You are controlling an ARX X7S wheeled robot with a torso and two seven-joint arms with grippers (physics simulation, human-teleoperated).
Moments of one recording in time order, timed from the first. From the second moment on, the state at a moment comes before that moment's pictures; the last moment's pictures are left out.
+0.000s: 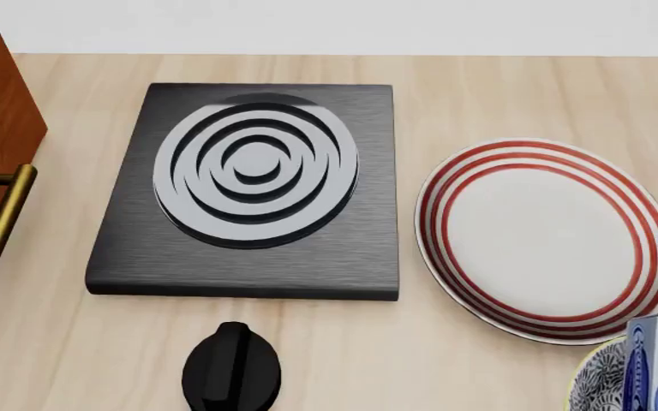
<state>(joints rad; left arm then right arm) 0.22 -0.77 0.65 0.91 -0.20 -0.23 -0.90 0.01 0.84 0.10 -0.45 1.18 0.70 0.66</state>
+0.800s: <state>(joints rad) 0.22 -0.78 0.65 0.91 -0.21 -0.24 -0.91 -0.06 0.89 0.18 -0.58 1.17 0.69 0.70</state>
